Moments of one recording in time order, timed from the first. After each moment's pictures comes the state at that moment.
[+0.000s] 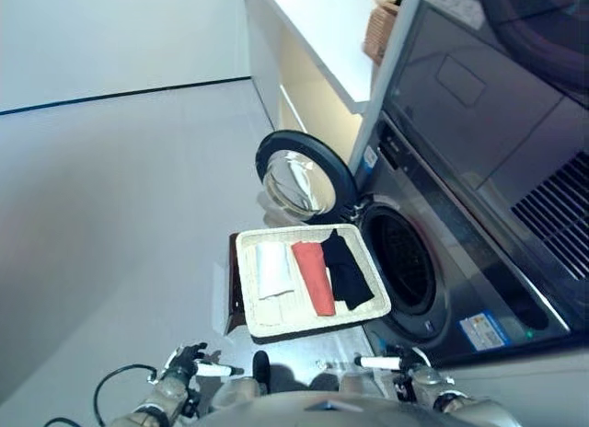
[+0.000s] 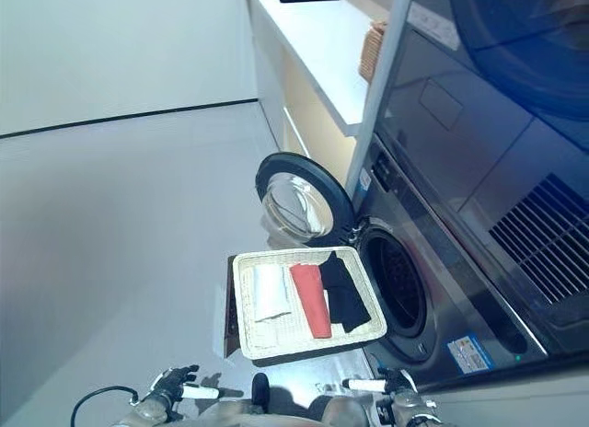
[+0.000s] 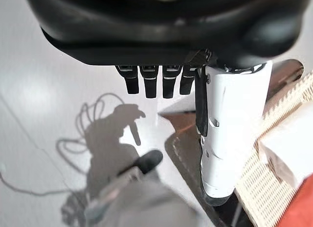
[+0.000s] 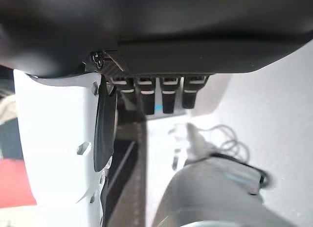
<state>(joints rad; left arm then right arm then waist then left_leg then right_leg) -0.07 0.28 -0.32 1.26 0.00 -0.07 0.12 -0.15 -0.25 0.21 1.31 0.13 -0.02 -0.09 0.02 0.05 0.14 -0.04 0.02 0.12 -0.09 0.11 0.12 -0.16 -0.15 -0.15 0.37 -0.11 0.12</state>
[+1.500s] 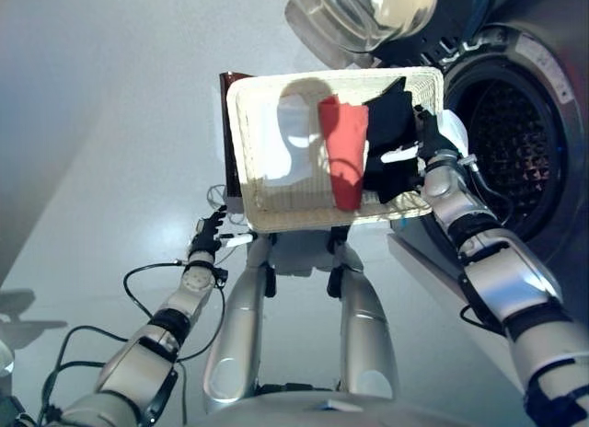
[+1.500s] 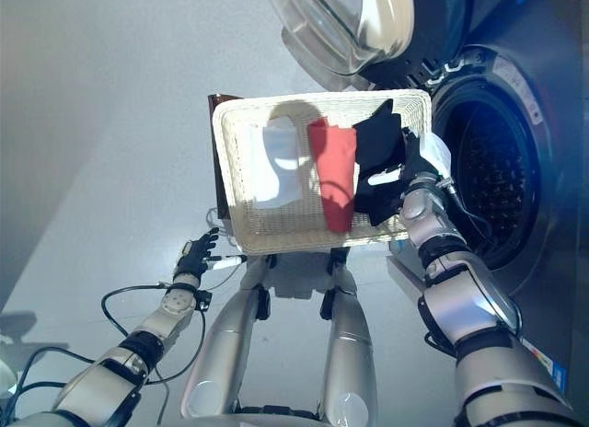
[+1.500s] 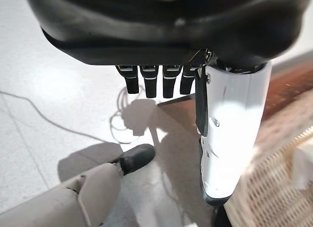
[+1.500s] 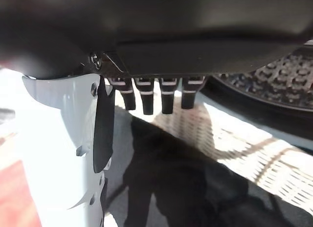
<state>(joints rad) -0.40 0.29 -0.42 0.97 -0.21 -0.16 0.31 -0.97 -0.54 0.52 1.20 -0.04 -0.04 -0.40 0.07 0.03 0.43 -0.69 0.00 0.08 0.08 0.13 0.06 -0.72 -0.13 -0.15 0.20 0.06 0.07</state>
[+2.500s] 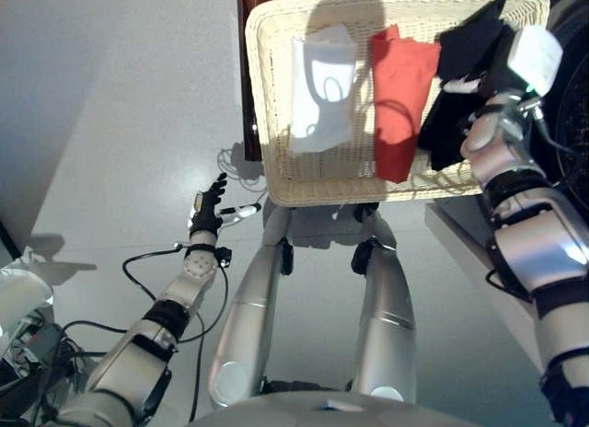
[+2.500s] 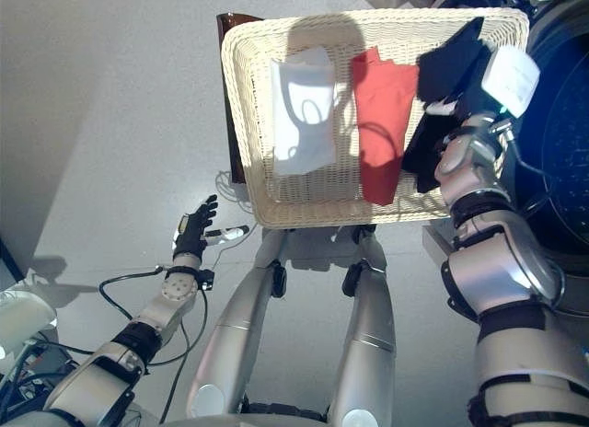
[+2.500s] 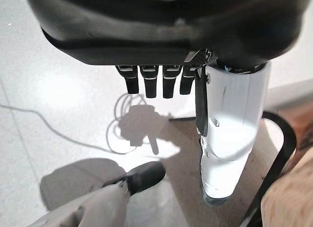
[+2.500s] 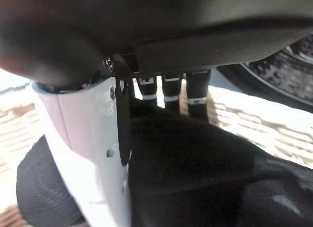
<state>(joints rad) -0.41 0.32 -0.45 0.79 -0.26 -0.21 0.39 -1.21 -0.66 0.59 1.29 -0.13 0.00 -0.59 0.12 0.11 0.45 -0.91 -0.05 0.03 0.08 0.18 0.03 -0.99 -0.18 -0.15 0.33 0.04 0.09</state>
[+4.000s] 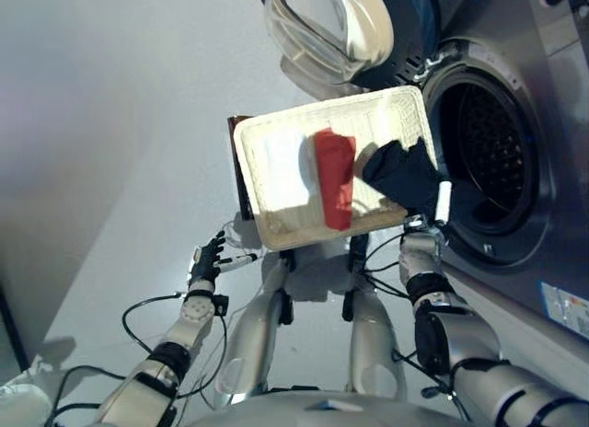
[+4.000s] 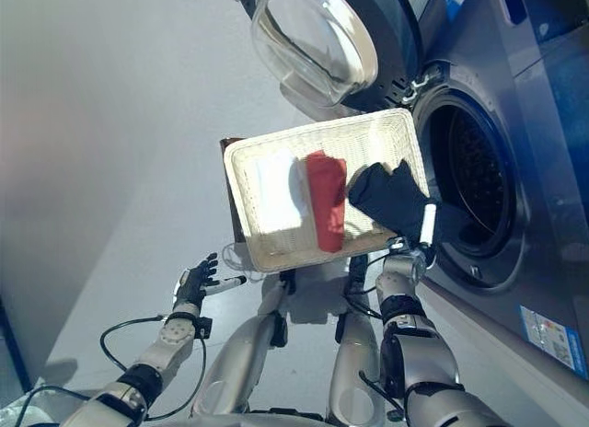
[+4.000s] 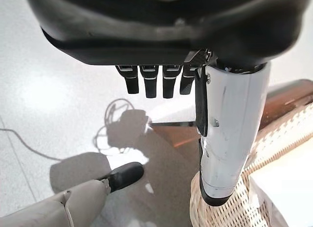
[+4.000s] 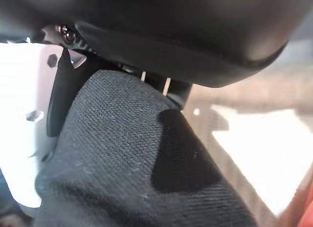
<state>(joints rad) -0.22 0.25 -0.38 0.89 -0.28 -0.20 0.30 -0.67 -0.21 -0.25 0.98 1.36 -0.46 -0.30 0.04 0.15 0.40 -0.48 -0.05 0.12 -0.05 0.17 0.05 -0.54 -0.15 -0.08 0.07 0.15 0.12</state>
